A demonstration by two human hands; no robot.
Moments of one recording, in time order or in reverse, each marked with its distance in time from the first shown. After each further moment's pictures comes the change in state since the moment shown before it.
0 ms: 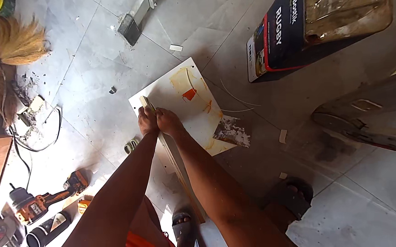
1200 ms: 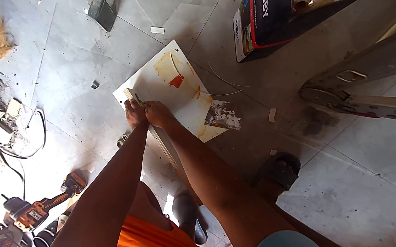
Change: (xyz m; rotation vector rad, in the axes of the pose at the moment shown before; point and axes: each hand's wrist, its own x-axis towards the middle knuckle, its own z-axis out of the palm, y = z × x) left_hand -0.004 0.002 0.001 0.004 0.017 -0.020; right_hand -0.010 -0.008 -0.009 -0.054 -0.084 0.045
